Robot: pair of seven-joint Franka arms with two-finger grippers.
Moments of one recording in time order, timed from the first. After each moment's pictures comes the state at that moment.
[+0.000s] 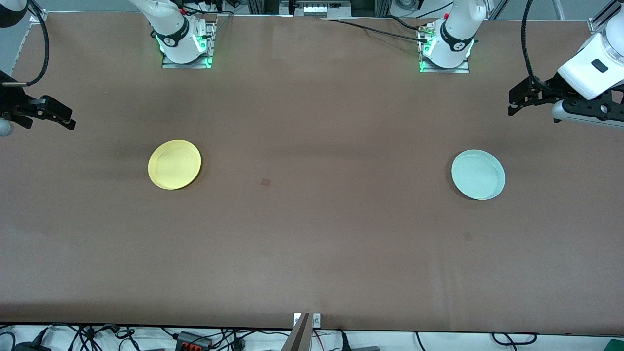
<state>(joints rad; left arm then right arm) 0.03 -0.02 -0.12 -1.58 -0.01 1.52 0.06 -0.02 -0.02 -0.04 -1.70 -0.04 1.69 -0.05</state>
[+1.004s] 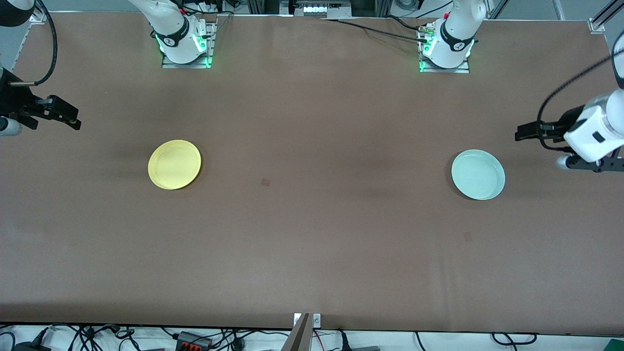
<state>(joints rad) 0.18 0.21 -0.11 -1.58 -0.01 1.51 0.06 0.00 -0.02 -0.04 -1.70 -0.04 1.69 -0.05</state>
